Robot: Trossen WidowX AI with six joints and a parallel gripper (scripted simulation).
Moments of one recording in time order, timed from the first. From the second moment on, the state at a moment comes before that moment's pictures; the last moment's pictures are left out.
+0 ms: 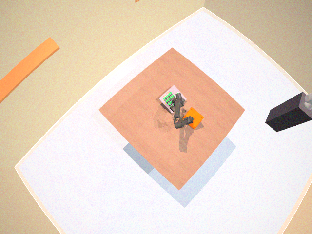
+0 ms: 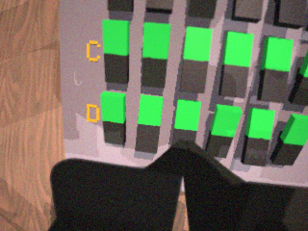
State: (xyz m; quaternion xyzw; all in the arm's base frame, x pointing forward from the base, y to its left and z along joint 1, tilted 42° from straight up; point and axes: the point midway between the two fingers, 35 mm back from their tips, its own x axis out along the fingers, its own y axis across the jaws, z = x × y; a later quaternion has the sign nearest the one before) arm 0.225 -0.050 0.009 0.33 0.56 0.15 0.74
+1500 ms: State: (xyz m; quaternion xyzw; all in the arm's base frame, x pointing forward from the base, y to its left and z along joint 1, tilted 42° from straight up) arm 0.227 -0.047 0.006 0.33 0.56 0.15 0.74
